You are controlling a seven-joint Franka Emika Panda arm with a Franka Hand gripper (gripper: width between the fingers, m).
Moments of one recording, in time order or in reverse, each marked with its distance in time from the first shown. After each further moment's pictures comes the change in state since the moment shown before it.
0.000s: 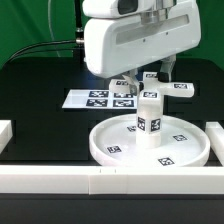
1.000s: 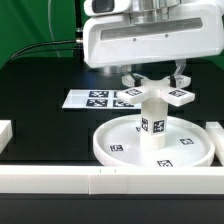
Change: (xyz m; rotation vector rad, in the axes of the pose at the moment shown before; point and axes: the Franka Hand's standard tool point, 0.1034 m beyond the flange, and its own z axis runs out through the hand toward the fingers) arm 0.006 -0.001 0.000 0.016 0.042 0.765
